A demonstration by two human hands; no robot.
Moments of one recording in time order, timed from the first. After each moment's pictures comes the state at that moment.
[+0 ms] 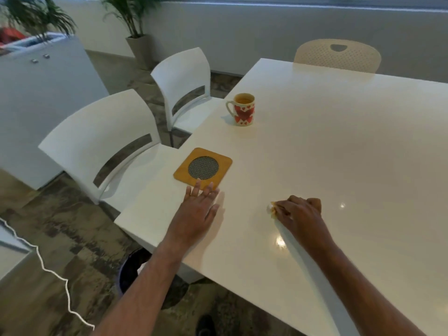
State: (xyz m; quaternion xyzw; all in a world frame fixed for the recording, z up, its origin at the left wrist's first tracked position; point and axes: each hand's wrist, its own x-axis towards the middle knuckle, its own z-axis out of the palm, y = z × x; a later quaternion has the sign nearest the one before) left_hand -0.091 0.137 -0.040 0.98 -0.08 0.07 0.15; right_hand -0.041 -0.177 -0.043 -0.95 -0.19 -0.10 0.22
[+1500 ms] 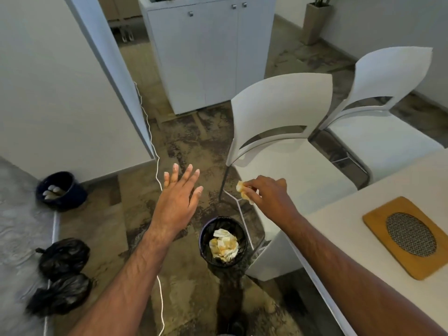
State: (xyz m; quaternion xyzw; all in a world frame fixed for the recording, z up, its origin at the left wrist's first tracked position) left_hand -0.295 0.504 -0.042 0.91 0.36 0.13 0.14; right_hand -0.058 0.350 -0.041 -0.81 -0.55 0.09 0.22
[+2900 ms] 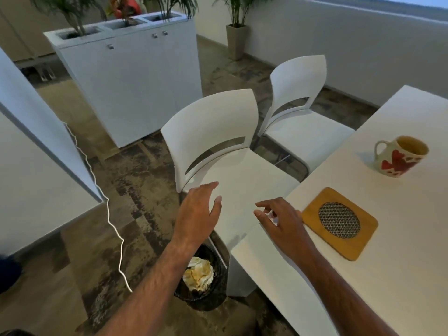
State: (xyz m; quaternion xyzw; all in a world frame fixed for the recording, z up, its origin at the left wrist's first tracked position) left_hand -0.131 0.424 -0.013 0.92 0.21 0.20 0.25; right_hand -0.010 0.212 -0.027 -0.86 -0.32 0.06 0.40
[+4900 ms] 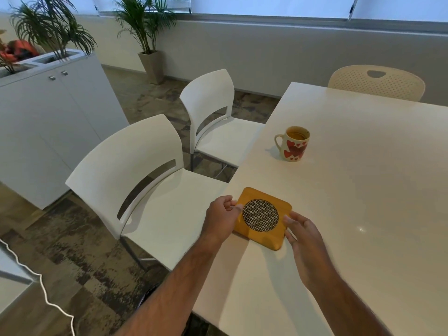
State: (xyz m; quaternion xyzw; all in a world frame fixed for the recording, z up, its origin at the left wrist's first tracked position) left_hand 0.026 0.254 -0.001 0.80 0.20 0.01 0.56; right_hand 0.005 0.041 -0.001 -0.60 0.11 0.09 0.79
